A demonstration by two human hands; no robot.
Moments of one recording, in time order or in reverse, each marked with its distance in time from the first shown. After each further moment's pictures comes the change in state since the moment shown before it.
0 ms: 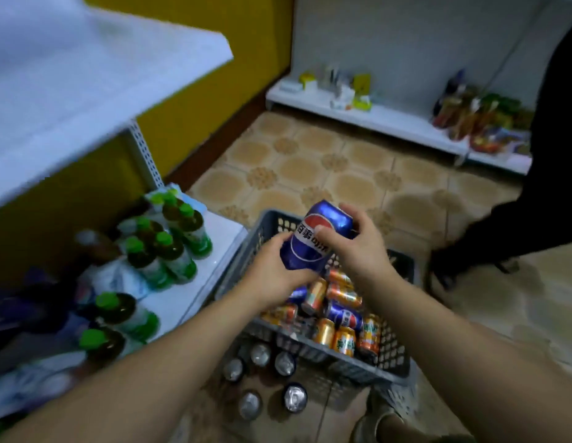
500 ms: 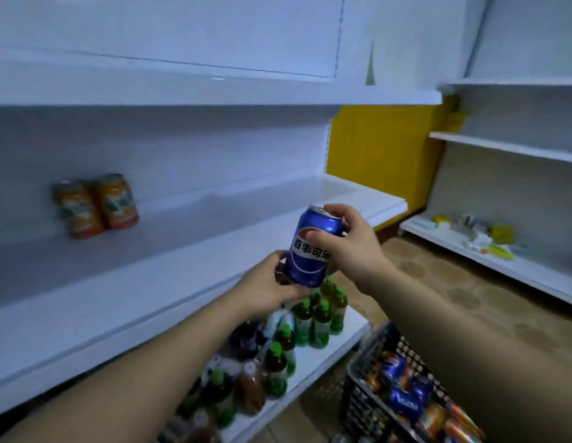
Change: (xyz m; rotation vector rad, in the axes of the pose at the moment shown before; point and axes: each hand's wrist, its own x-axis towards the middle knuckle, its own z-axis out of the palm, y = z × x) left_hand -0.287 0.091 -0.204 0.192 0.481 0.062; right_hand -0.206 -0.218 0.175 -0.025 -0.477 -0.523
